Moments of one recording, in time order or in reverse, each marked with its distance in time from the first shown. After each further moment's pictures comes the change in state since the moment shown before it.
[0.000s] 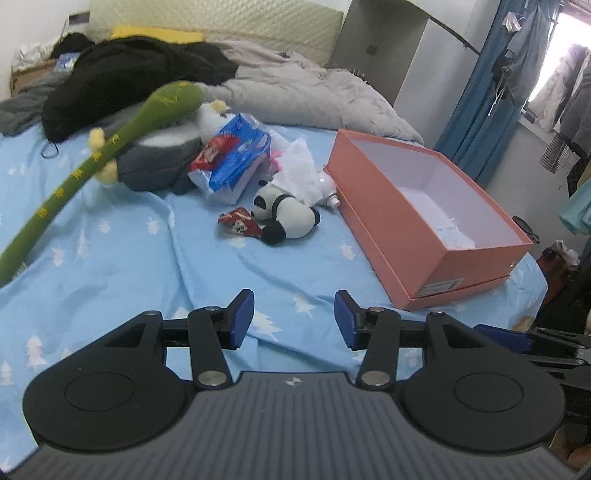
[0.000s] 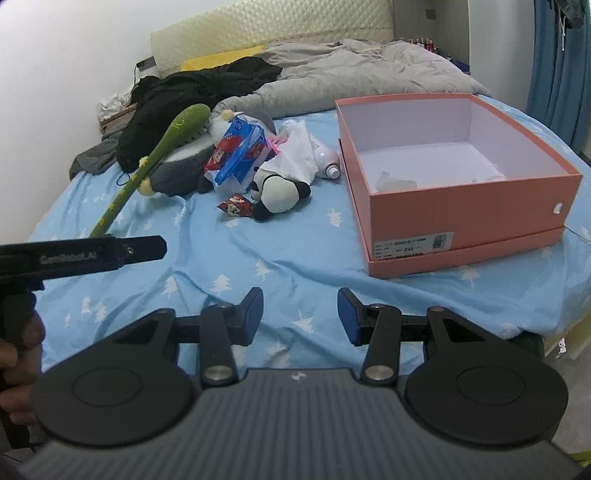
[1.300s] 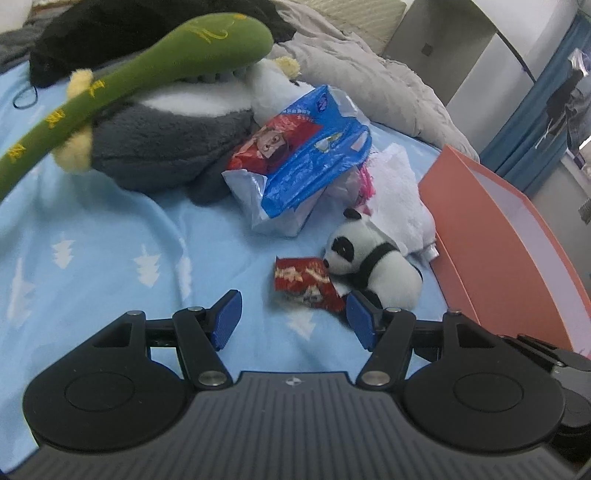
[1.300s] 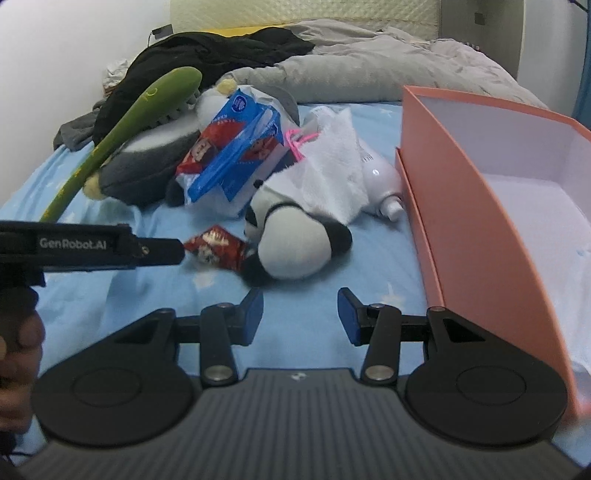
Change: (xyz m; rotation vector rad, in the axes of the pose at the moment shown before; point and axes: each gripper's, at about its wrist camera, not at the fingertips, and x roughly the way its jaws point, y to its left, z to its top) left arm 0.179 0.097 0.072 -0.194 0.060 0.013; right arm 0.196 0.021 0.074 -0.131 0.034 0.025
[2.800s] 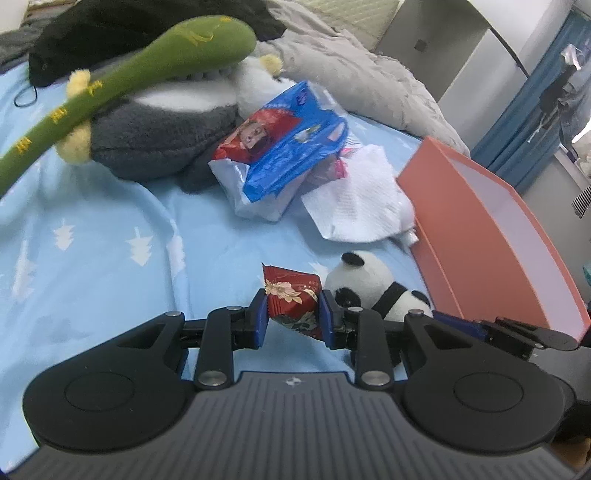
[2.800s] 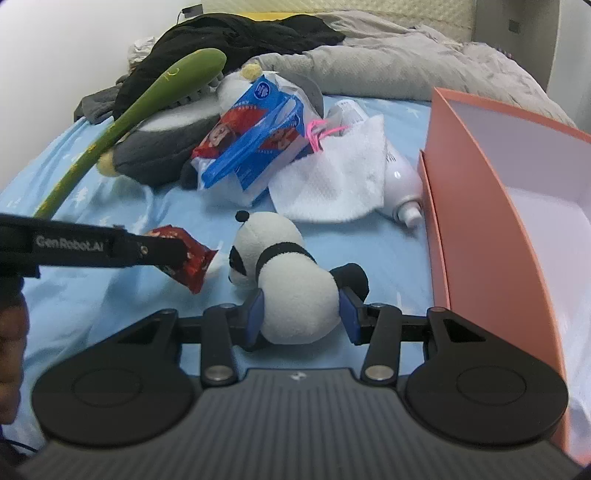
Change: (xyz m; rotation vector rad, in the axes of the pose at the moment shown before) left arm -0.031 -0.019 -0.017 0.025 0.007 -0.004; right arm -0.003 -0.002 0.002 -0.086 0.050 0.054
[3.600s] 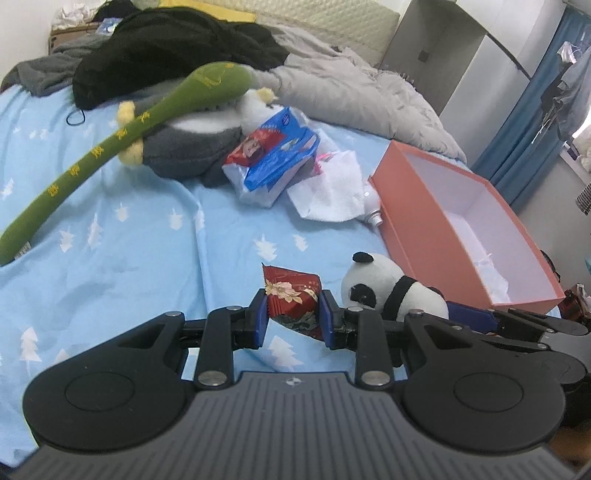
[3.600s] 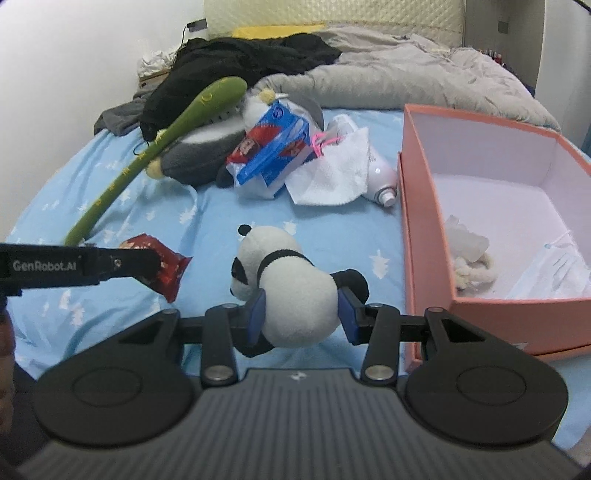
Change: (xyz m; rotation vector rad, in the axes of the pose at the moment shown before) left arm -0.113 -0.049 -0.045 0.007 -0.053 0.078; right arm -0.104 0.005 -0.026 0.024 -0.028 0.021
